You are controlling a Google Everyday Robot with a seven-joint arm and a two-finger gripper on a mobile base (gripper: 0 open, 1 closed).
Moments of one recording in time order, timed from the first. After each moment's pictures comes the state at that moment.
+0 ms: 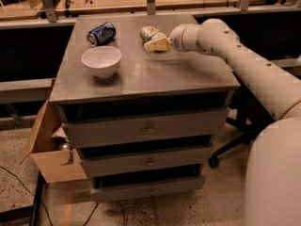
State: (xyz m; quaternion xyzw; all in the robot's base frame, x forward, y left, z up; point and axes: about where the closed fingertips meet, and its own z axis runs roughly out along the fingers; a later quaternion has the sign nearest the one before) arm 0.864 -0.061 0.882 -0.30 0.76 0.14 0.57
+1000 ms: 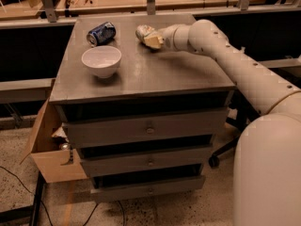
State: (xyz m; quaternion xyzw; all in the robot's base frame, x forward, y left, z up) arm 0.877 -0.032 0.879 -0.30 0.75 0.16 0.57
